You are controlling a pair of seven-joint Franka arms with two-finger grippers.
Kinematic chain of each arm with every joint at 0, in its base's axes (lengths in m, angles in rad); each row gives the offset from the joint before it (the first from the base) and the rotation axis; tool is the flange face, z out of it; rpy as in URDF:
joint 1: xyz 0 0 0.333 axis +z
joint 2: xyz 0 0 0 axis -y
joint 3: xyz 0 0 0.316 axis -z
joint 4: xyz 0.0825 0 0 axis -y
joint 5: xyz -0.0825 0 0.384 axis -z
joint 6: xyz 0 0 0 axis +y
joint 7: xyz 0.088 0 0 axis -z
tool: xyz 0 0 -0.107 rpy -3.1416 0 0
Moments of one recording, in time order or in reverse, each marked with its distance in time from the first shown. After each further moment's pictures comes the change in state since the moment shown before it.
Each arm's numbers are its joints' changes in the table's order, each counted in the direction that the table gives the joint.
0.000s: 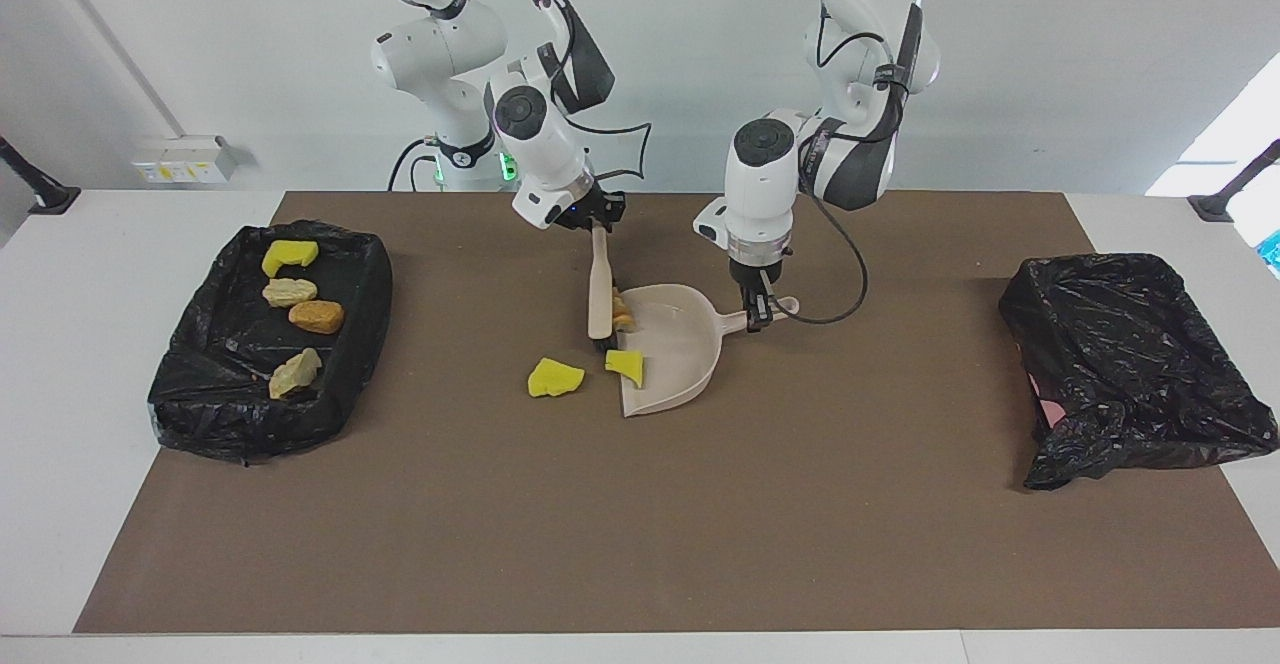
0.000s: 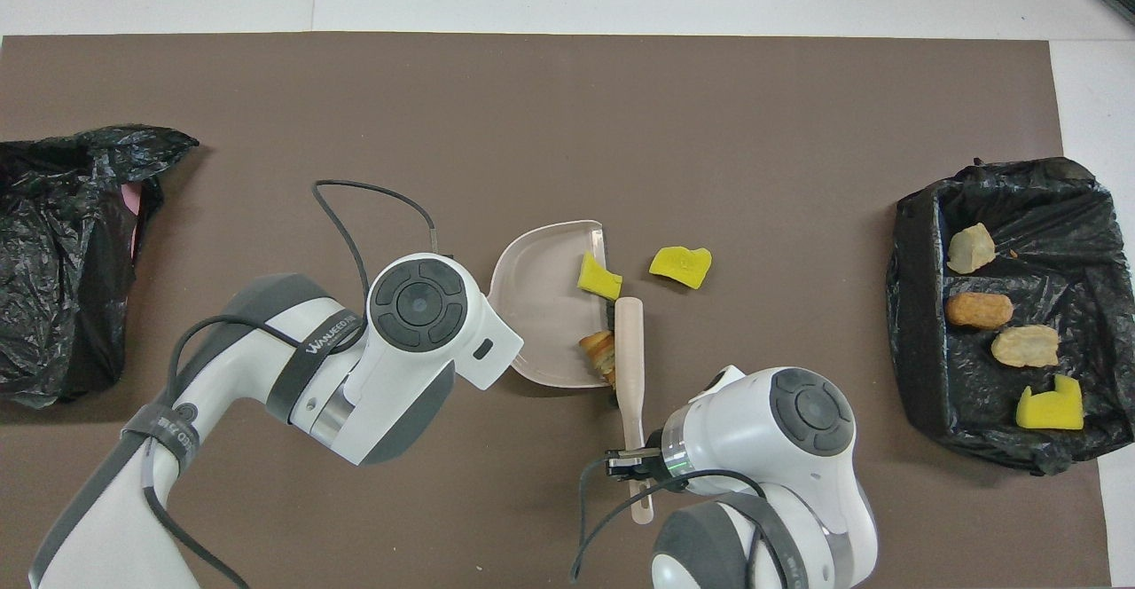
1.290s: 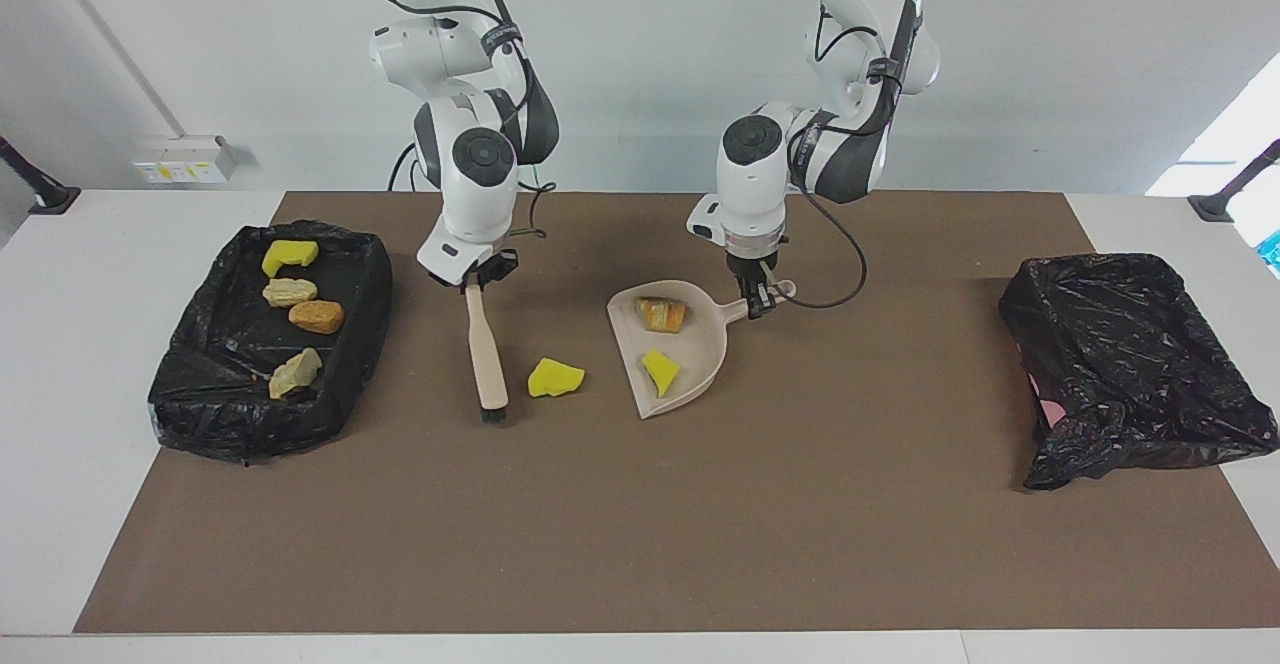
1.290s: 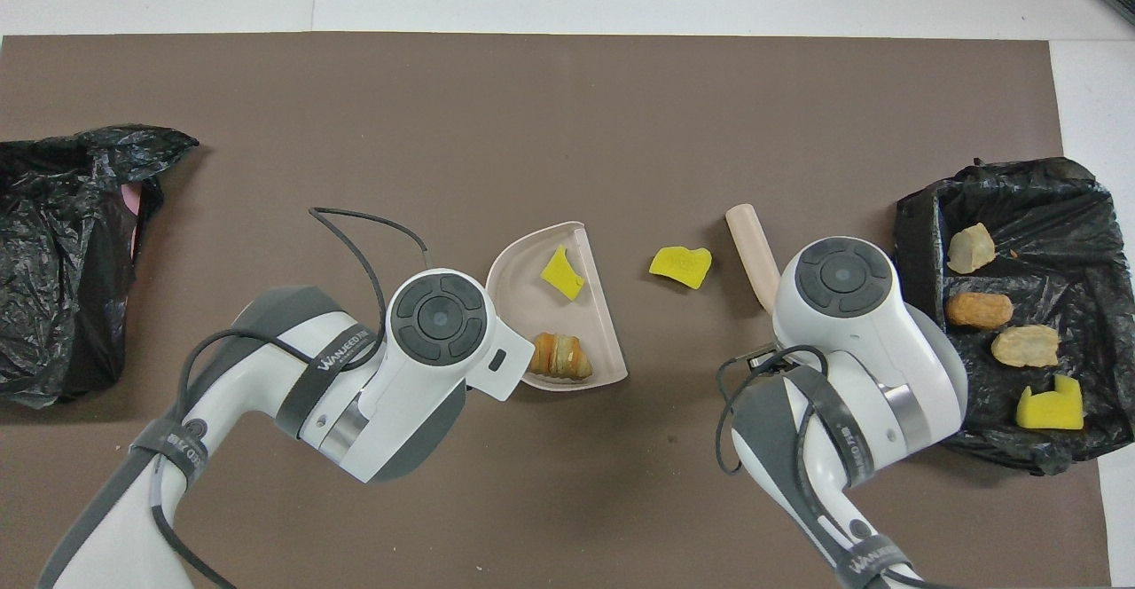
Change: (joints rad) left arm -0.029 0.024 0.009 -0.015 -0.006 0.094 -0.205; right arm -0.256 -0.185 0.010 0.228 0.698 0.199 -0.135
